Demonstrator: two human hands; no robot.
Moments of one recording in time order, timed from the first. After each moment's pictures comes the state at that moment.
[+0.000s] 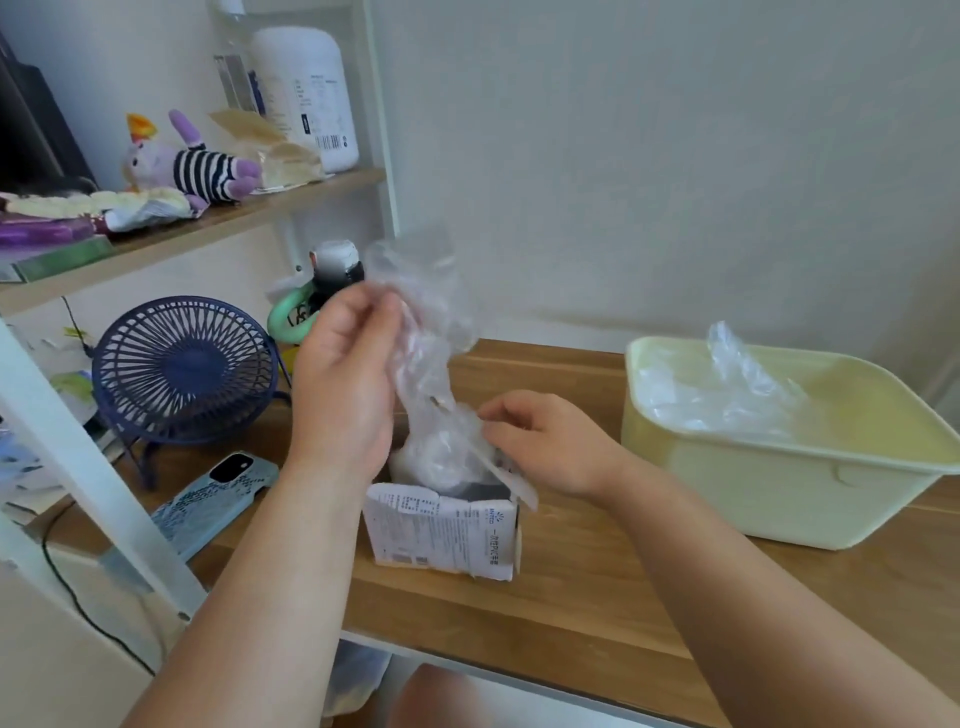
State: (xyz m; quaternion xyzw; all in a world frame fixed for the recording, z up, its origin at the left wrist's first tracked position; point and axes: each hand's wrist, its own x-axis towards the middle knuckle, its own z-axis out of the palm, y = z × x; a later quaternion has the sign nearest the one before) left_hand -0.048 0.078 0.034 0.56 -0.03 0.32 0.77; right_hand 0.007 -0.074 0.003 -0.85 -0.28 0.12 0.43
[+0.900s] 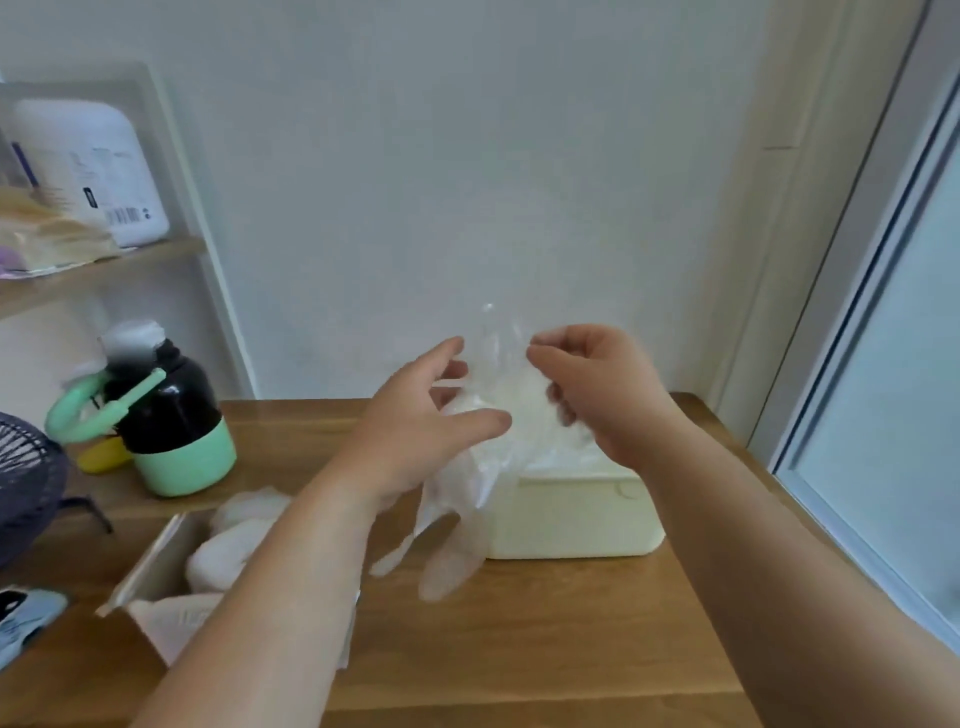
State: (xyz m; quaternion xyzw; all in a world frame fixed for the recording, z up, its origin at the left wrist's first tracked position) left_hand 0.007 -0.057 0.057 0.82 -0.08 0.07 0.57; right_hand 0.028 -0.223 0.079 -0.76 -0.07 -0.08 0.64
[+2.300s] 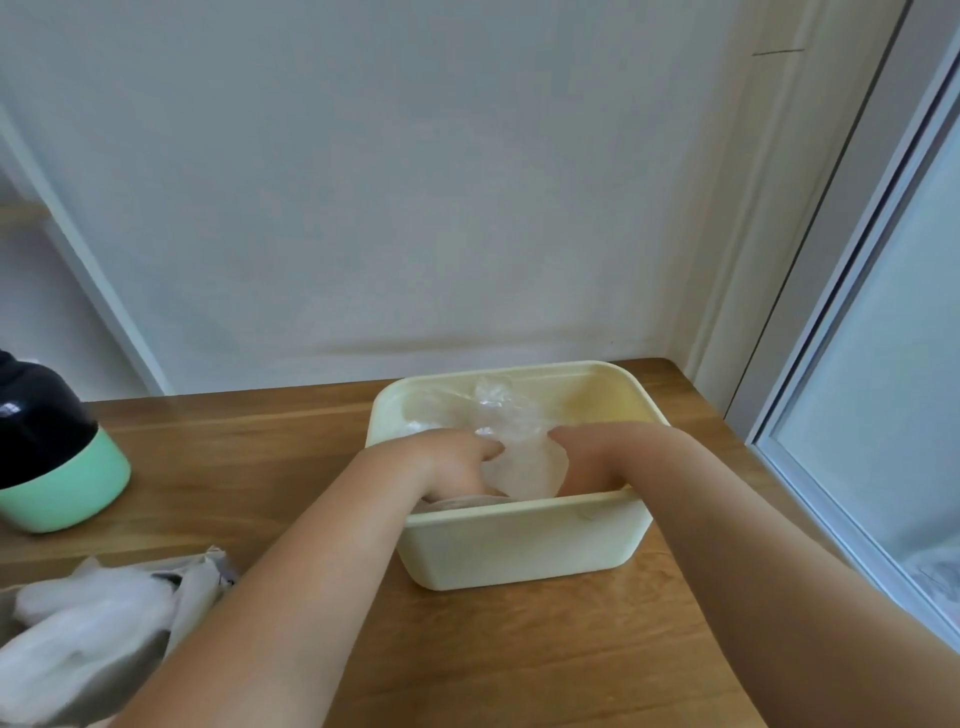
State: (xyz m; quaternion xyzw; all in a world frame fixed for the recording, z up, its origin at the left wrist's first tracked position) left_hand 0.113 -0.133 0.005 0.95 -0.16 -0.26 0.08; right_hand 0.106 -0.297 0.016 -0.95 -0.07 0.29 0.05
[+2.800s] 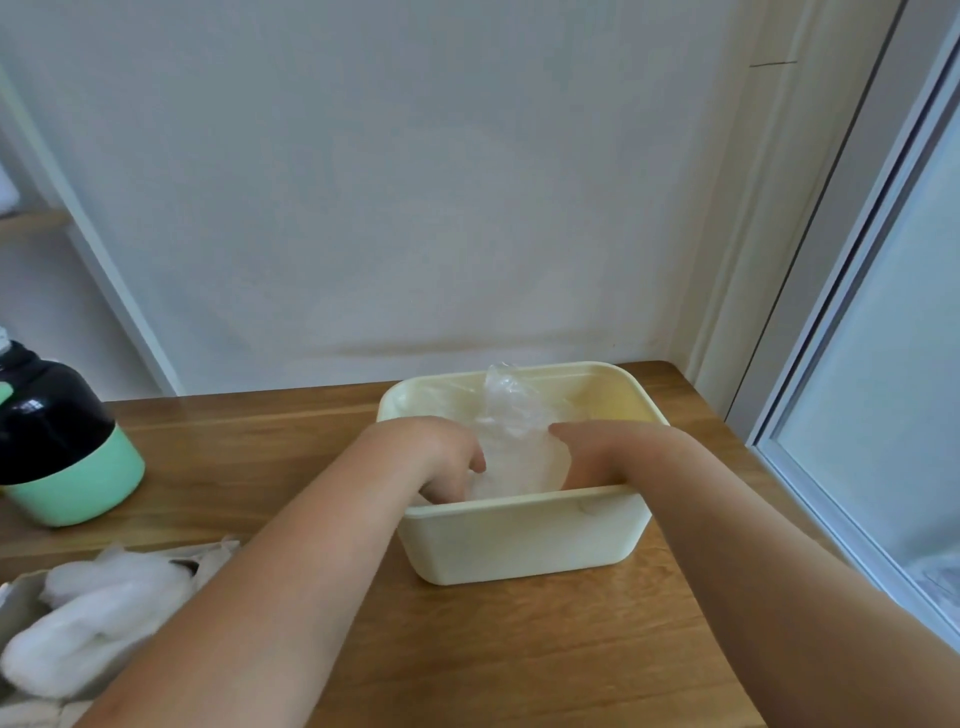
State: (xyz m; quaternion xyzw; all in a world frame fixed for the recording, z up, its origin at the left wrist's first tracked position) left_hand 0.105 -0.130 0.025 0.95 -0.16 -0.27 -0.06; right_hand 0.103 -0.298 0.012 -0.96 -0.05 0.26 0.07
